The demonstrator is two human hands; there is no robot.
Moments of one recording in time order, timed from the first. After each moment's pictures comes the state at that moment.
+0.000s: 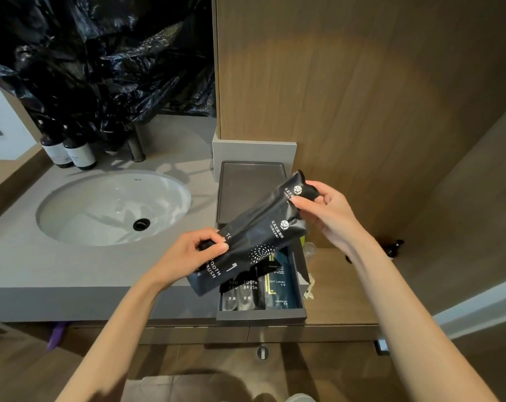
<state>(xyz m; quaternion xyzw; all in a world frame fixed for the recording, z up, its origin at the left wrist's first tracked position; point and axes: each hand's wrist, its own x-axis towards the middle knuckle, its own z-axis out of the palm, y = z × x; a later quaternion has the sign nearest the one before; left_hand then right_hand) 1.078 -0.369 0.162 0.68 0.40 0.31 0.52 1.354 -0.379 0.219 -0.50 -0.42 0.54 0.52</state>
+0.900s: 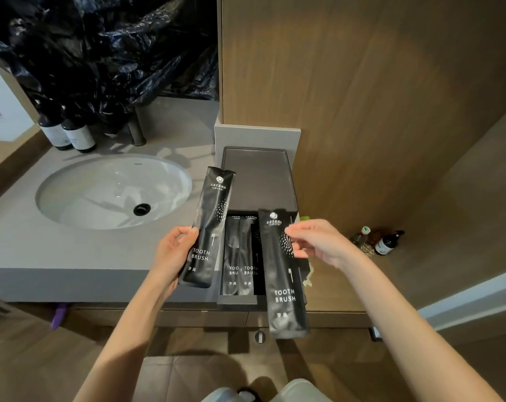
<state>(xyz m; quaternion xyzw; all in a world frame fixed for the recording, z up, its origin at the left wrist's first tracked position) 1.072 -0.387 0.129 0.38 0.53 0.47 0.60 1.342 -0.399 0.172 -0.65 -0.36 0.59 0.31</state>
